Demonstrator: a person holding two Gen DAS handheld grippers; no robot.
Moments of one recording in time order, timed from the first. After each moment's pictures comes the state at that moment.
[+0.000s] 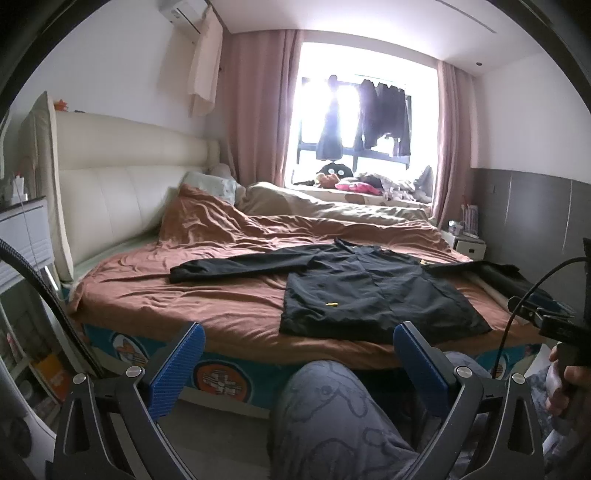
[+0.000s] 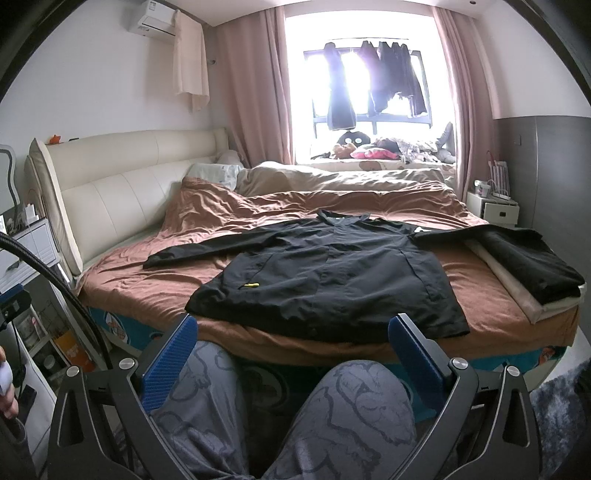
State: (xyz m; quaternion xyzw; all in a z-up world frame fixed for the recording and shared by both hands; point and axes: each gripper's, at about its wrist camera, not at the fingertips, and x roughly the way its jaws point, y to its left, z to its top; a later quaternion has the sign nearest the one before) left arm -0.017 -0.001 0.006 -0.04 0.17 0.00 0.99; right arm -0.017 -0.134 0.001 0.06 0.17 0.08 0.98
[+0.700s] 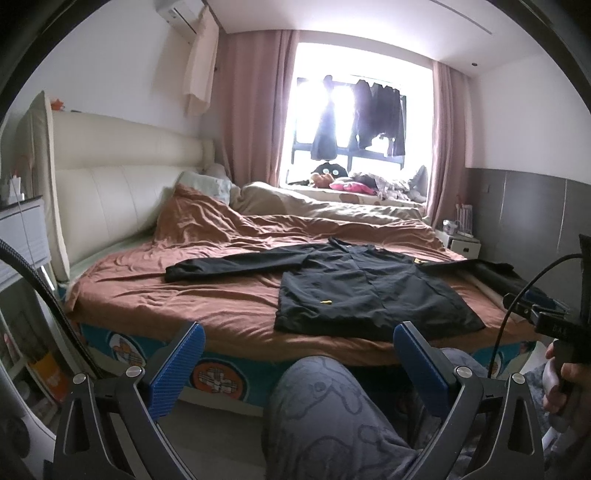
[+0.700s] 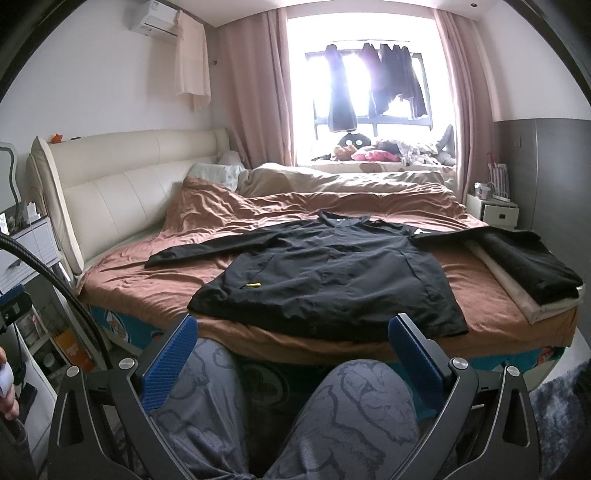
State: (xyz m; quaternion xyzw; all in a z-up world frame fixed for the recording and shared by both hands) left arm -0.020 -0.009 0.004 -0.04 0.17 -0.01 0.99; right arm -0.019 -0.132 0.000 0.06 0.16 0.08 0.98
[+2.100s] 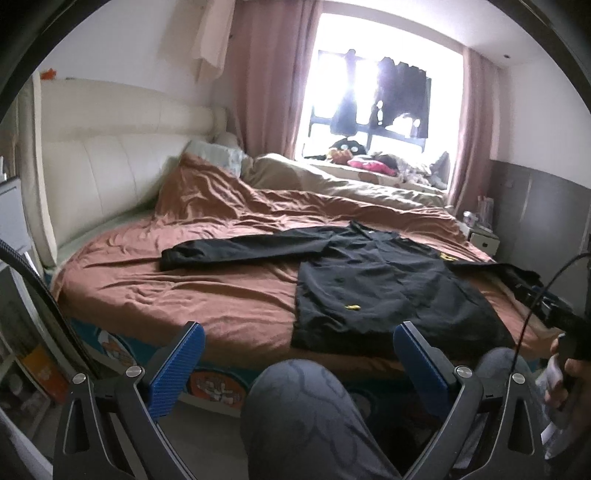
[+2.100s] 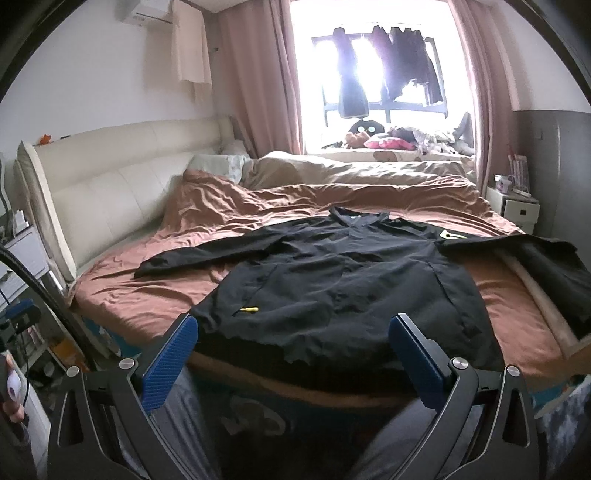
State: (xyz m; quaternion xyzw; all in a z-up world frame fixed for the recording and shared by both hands) left arm 0.107 0.030 -0.006 -0.07 0.23 0.01 0.97; right arm 0.117 -0.134 0.007 0.06 0.18 0.10 0.98
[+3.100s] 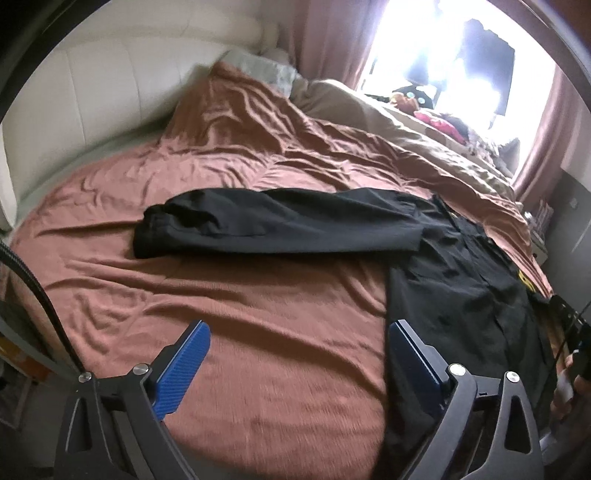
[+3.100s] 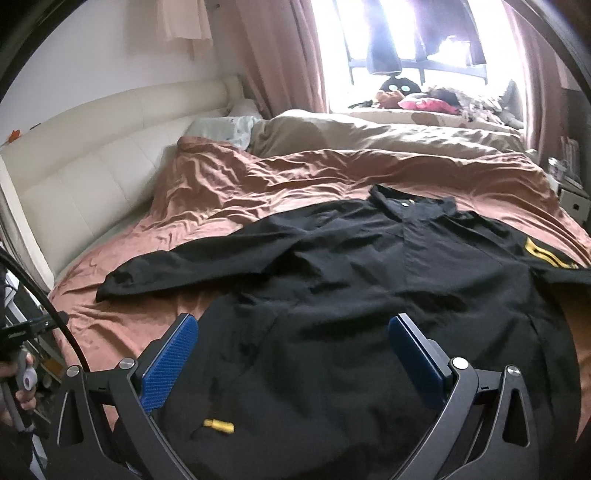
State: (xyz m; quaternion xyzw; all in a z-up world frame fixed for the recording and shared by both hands) left arm 0.385 0.158 -0.076 -0.16 0.37 0.07 0.91; right arm 0.407 -0.104 0.014 0.06 0.25 0.16 0.95
